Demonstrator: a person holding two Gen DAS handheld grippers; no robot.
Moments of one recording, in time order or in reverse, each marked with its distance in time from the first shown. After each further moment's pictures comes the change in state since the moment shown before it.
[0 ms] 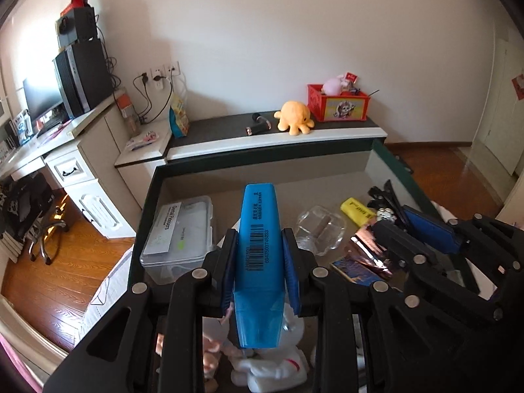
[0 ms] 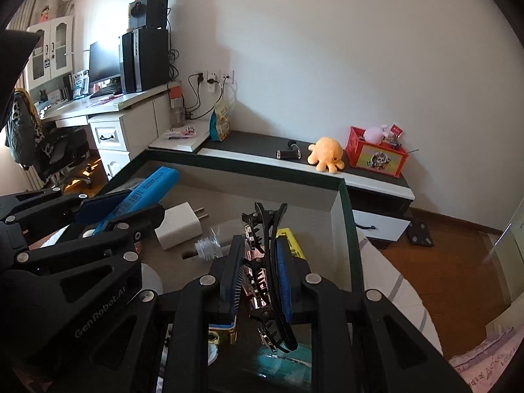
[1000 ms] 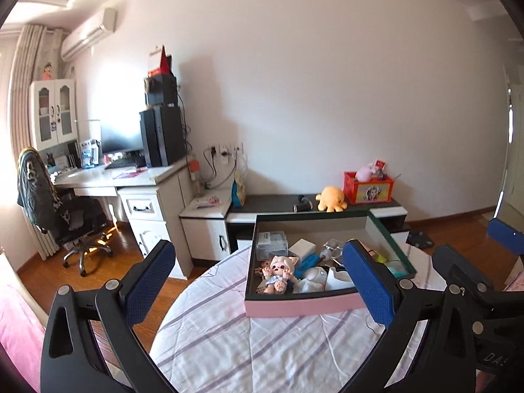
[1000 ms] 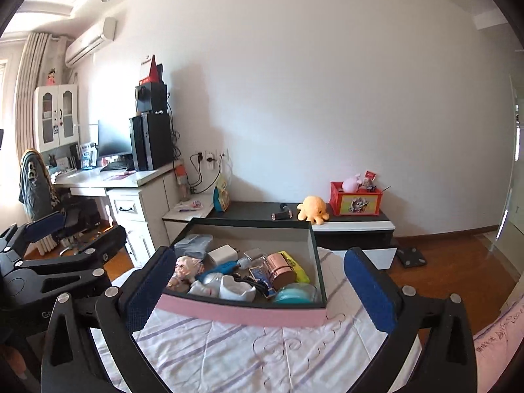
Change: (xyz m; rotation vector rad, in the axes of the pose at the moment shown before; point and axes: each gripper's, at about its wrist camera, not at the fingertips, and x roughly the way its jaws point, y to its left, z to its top) left arm -0.253 0.027 -0.098 -0.114 -0.415 0.177; right arm -0.238 0.030 -0.058 0.109 -0.367 -0.035
